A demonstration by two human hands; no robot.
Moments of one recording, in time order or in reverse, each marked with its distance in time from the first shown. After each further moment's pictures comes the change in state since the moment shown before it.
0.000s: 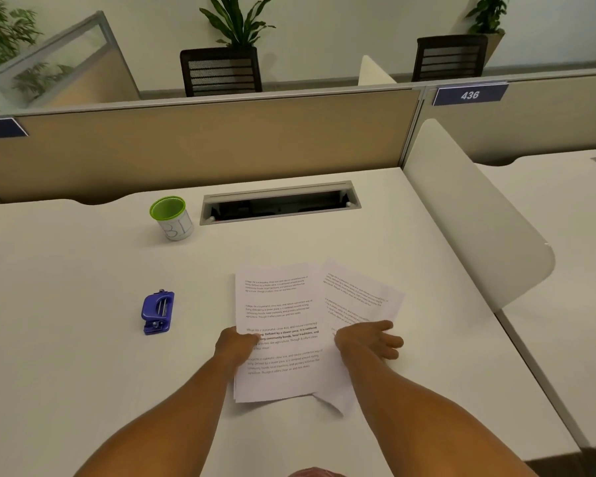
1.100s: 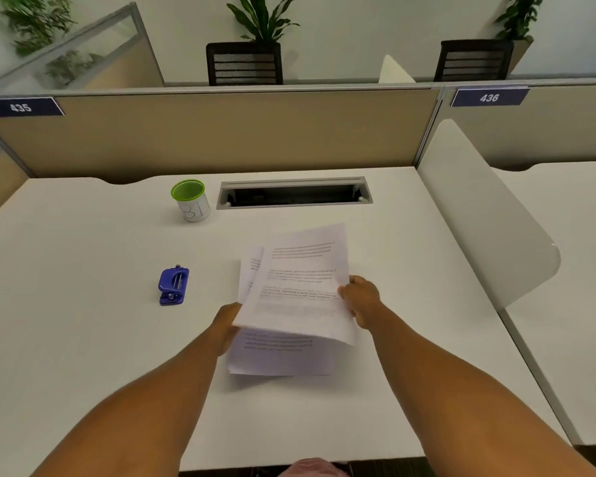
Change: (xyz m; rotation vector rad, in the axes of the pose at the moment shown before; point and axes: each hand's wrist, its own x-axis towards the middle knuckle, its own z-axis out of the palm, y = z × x) left_hand -0.020 -0.002 -0.029 -0.193 -0.084 0.022; right_hand 0.024 -0.020 -0.012 0.429 -0.557 -0.488
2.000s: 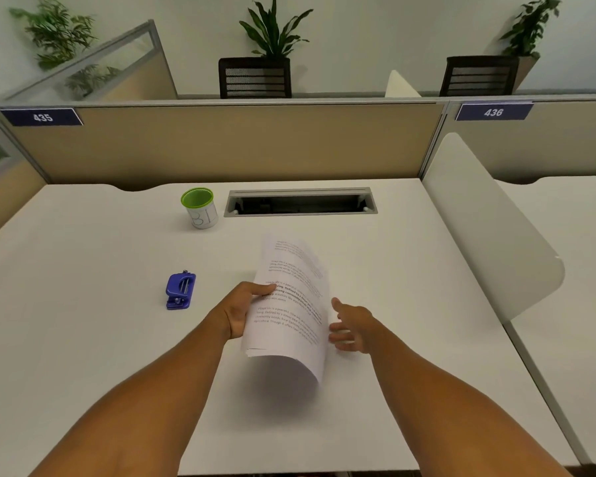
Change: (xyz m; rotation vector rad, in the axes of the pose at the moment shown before) left_hand -0.013 0.049 0.005 -0.373 -0.412 -0.052; right_hand -0.011 0.019 0.005 -0.051 -0.178 0.320
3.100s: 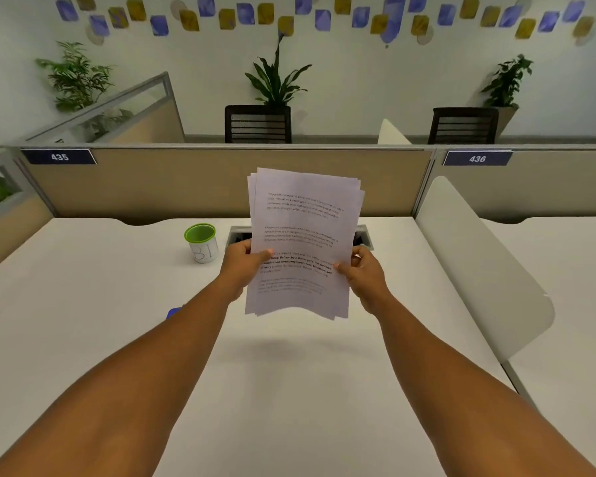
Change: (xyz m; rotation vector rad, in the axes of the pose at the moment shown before) left_hand -0.004 0.113 0.039 0.406 0.347 0.629; right_hand -0.043 -0.124 -0.016 0.009 0.136 -0.855
